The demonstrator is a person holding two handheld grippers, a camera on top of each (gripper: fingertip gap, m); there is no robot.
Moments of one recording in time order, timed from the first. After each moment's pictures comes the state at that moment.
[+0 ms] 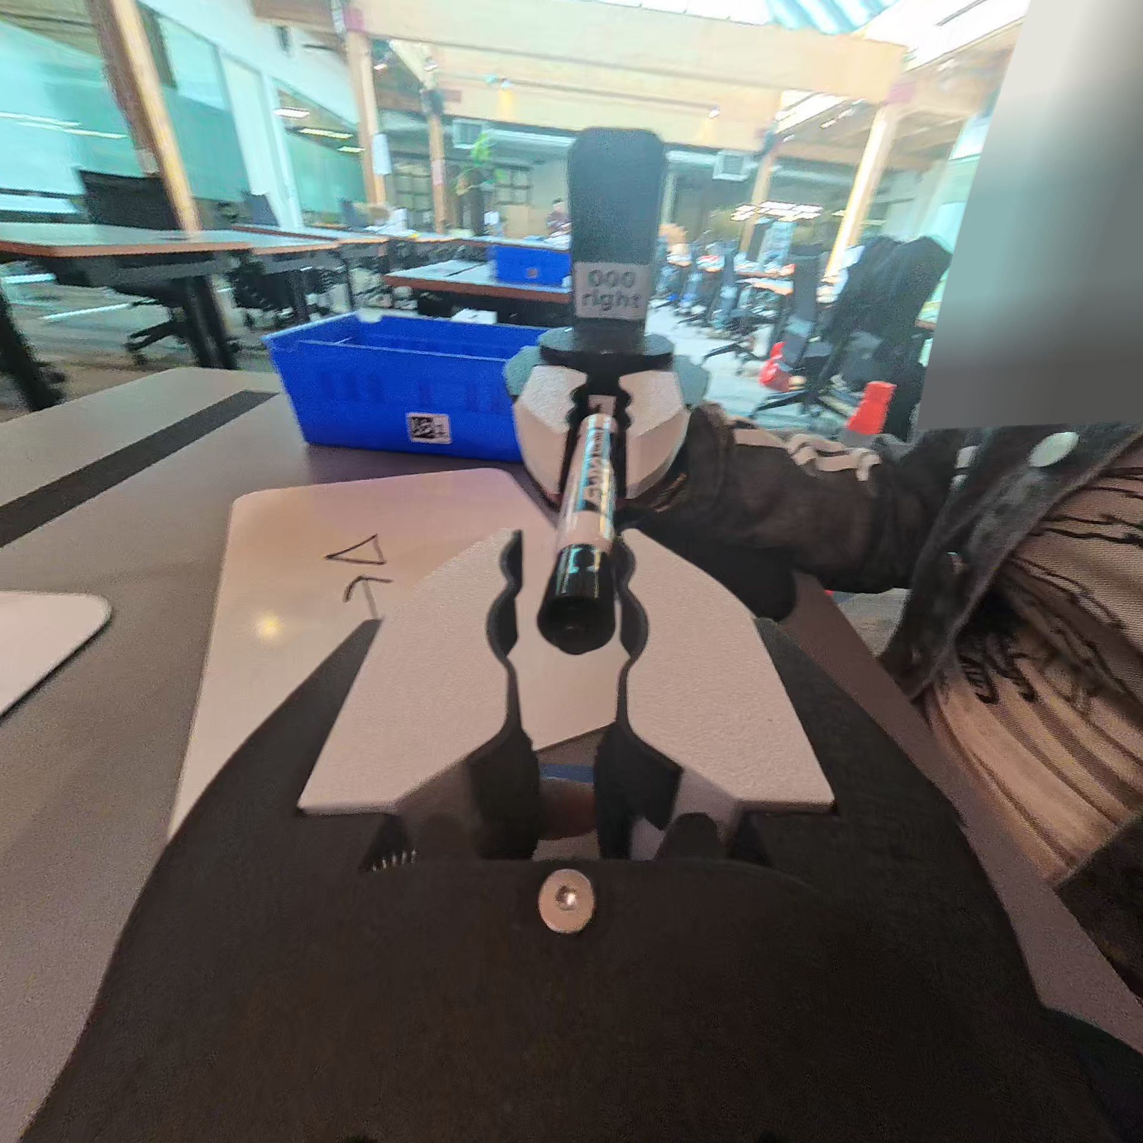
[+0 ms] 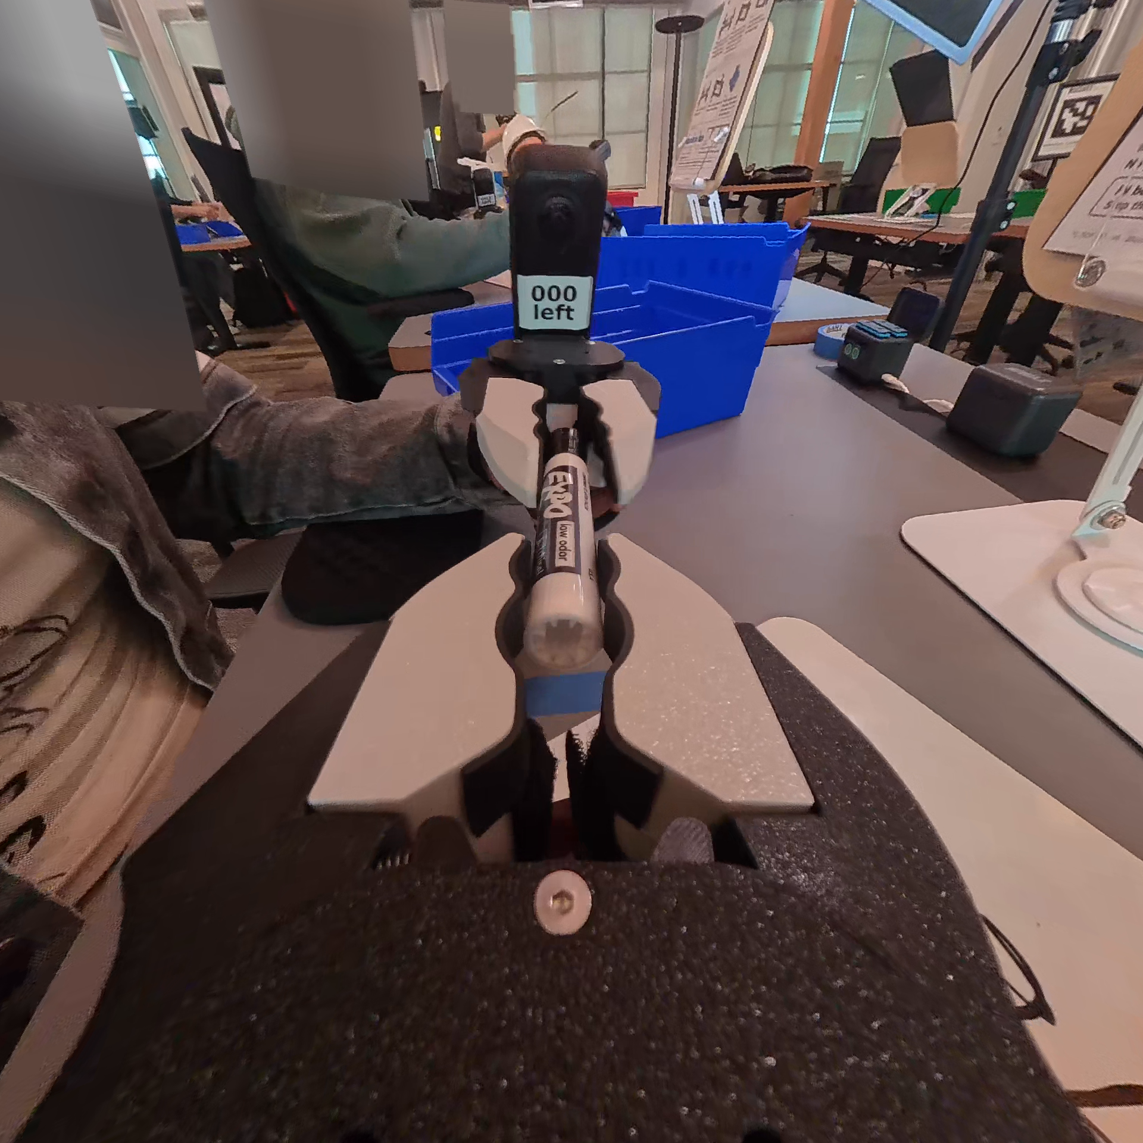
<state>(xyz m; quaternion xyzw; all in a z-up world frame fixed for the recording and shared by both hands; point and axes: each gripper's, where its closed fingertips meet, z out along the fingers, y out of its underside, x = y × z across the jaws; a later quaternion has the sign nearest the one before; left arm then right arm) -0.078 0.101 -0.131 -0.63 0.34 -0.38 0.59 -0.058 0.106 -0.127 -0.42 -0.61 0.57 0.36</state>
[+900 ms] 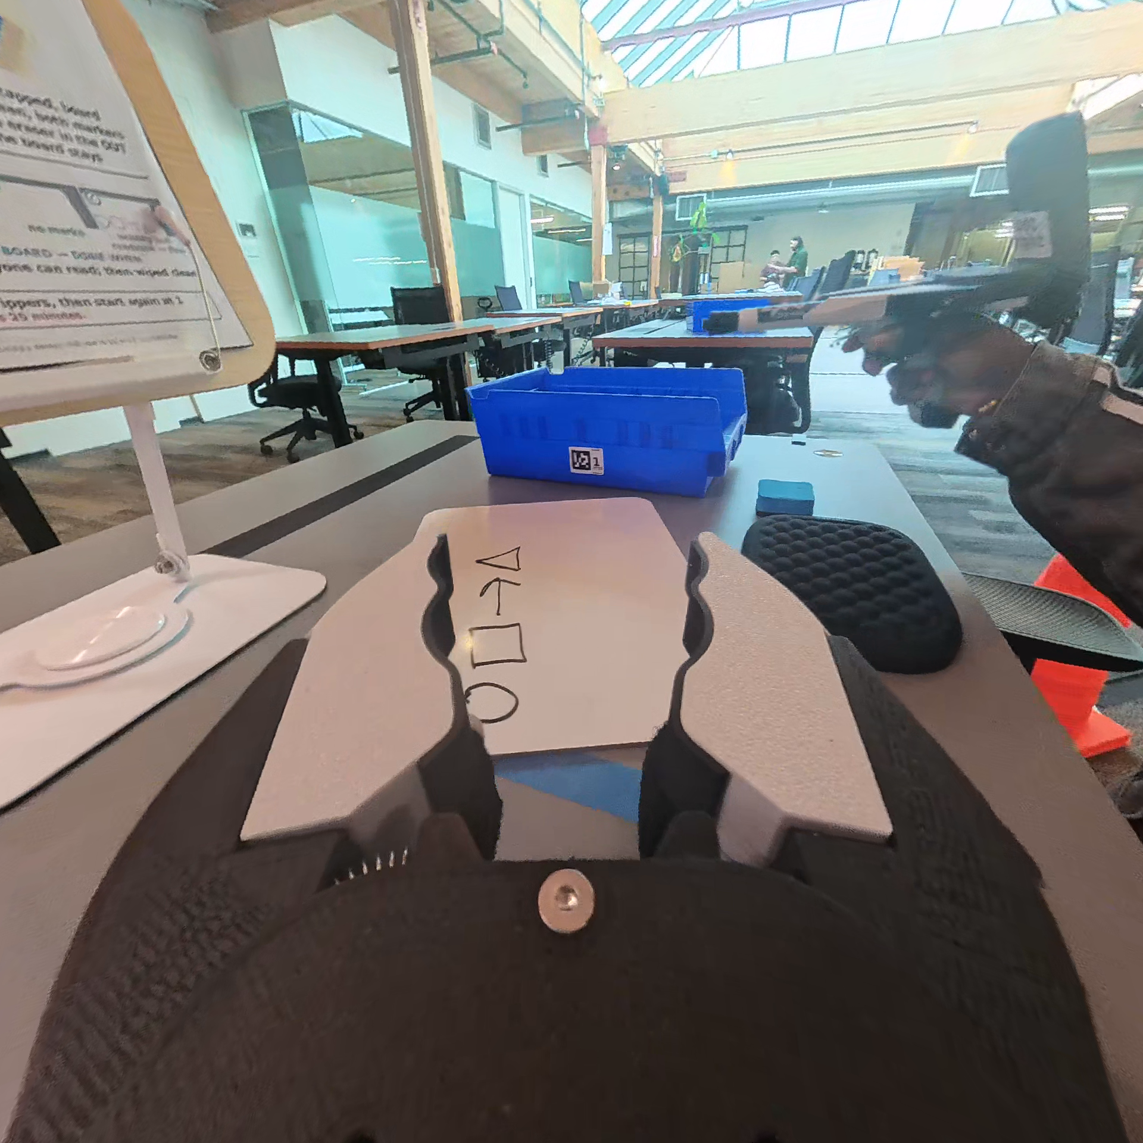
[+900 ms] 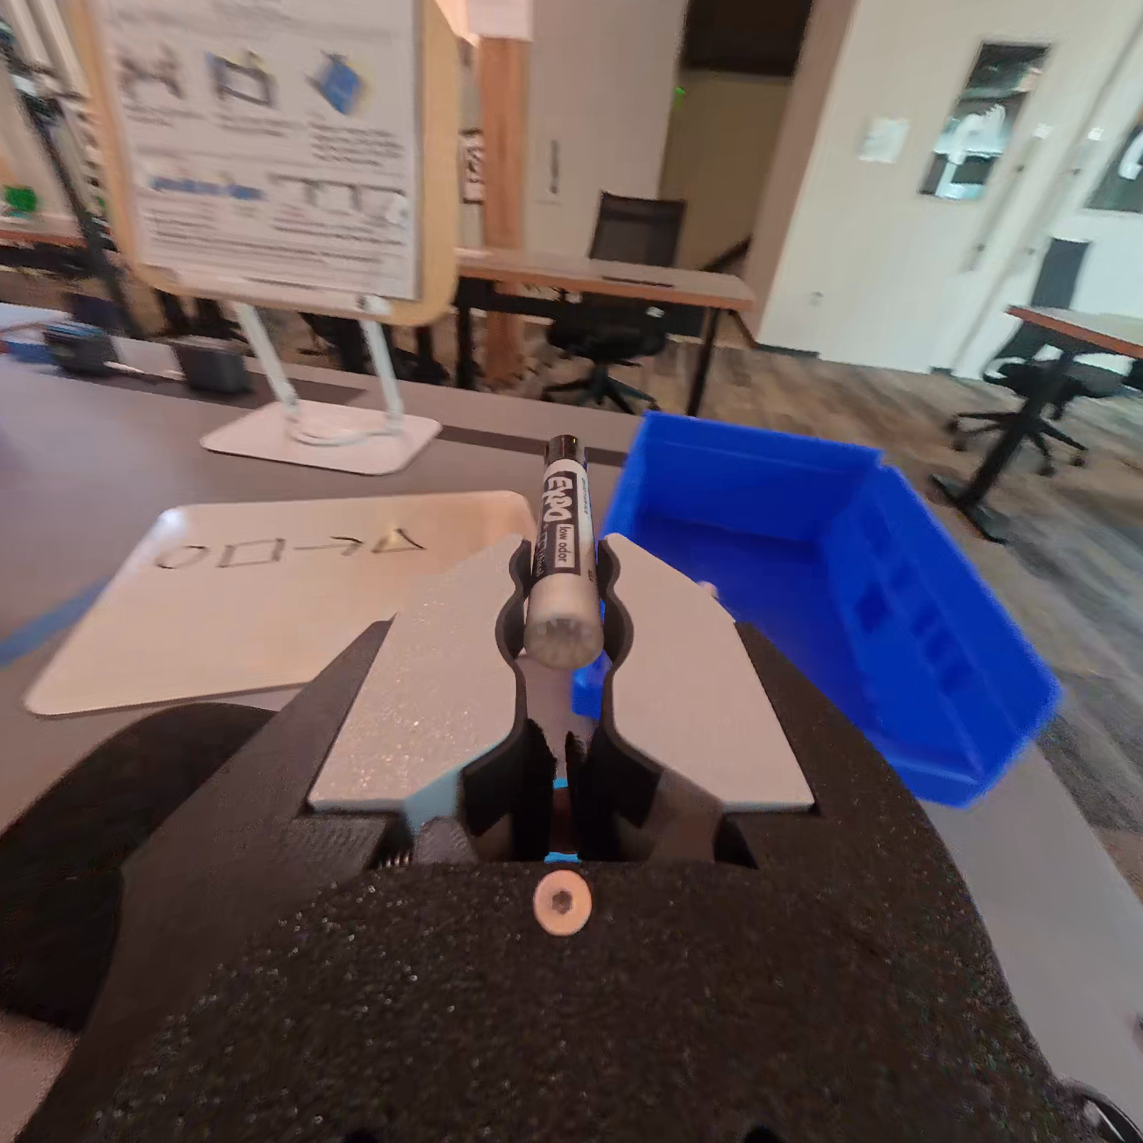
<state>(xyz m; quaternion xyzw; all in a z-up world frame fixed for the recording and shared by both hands) -0.098 0.100 -0.129 -0.64 0.25 -0.24 0.69 0.242 0.219 -0.087 -0.68 -0.27 0.20 0.65</state>
